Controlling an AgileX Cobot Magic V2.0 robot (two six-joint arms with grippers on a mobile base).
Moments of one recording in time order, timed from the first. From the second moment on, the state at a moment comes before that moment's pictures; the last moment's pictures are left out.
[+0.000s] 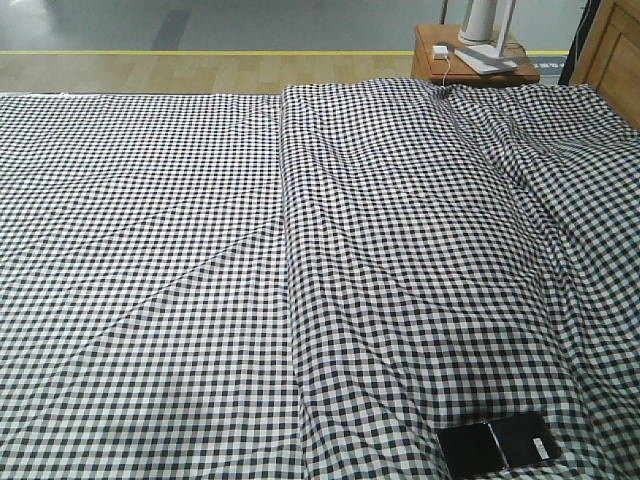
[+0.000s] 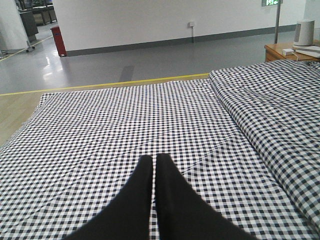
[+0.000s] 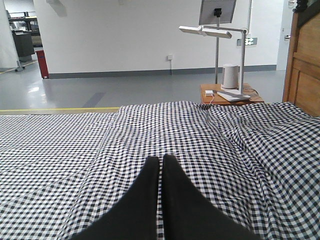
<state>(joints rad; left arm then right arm) 0.07 -0.01 0.03 -0.03 0.18 0.15 0.04 -0.01 0.03 0.09 0.09 -0.05</state>
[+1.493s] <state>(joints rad) 0.07 -0.01 0.03 -0.03 0.18 0.15 0.04 -0.01 0.02 0.15 -0.23 -0.05</state>
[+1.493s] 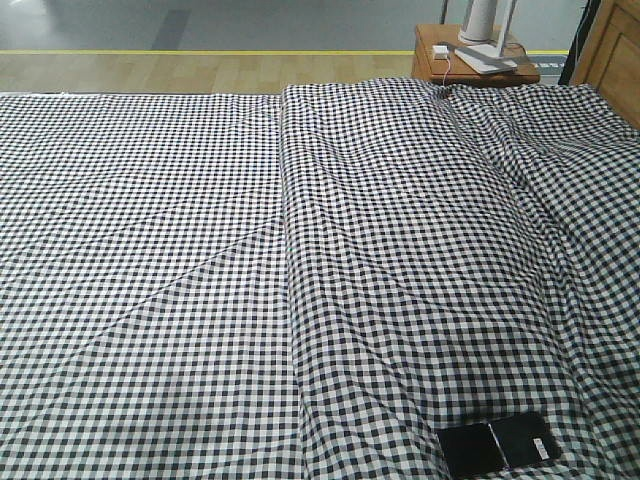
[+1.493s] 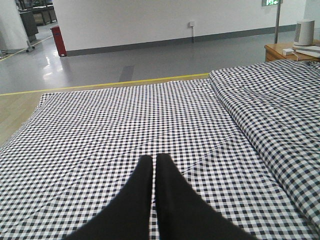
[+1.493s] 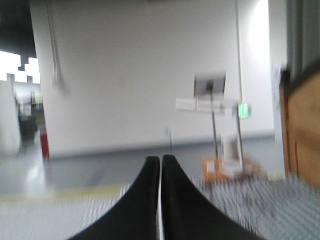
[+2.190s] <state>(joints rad) 0.07 -0.01 0.03 -0.03 0.18 0.15 0.04 0.40 -0.83 0.16 0.03 -0.20</state>
